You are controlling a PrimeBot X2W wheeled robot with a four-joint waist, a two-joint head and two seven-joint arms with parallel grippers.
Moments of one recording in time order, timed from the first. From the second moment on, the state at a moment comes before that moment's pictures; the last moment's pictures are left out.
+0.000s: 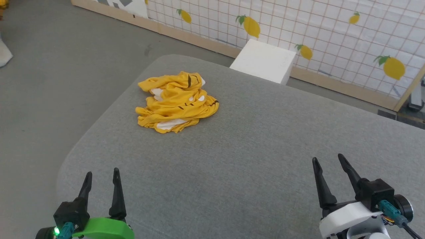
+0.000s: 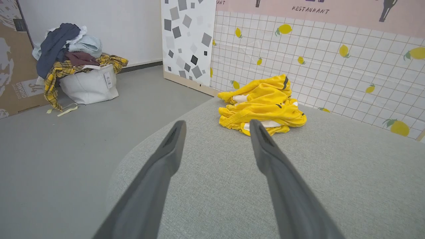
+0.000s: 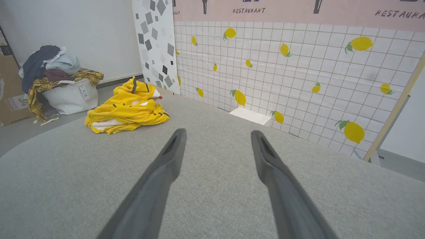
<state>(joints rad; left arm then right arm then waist) 0.10 0.06 0.08 0.02 -0.13 -0.02 -0.18 0.02 -0.05 0.00 0.13 0.05 0.13 -0.18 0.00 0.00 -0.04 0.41</state>
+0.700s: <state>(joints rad) 0.13 0.06 0.09 0.02 -0.16 -0.04 -0.22 0.02 -0.05 0.01 0.16 0.06 0.13 -0.22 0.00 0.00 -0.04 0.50</state>
